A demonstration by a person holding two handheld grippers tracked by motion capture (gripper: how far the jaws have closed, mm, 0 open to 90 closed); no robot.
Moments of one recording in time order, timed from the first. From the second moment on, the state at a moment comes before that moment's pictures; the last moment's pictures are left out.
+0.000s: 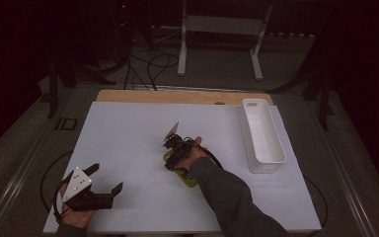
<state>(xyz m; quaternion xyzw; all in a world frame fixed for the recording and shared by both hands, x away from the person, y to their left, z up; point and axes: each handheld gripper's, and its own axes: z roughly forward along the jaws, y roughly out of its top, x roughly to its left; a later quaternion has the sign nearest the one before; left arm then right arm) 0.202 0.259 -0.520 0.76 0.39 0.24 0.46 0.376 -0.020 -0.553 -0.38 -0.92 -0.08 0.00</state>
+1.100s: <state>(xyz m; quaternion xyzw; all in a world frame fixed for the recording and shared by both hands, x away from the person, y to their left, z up) 0.202 0.258 -0.520 0.76 0.39 0.24 0.46 0.373 -0.027 -0.535 -0.39 -0.91 -0.11 -0.02</state>
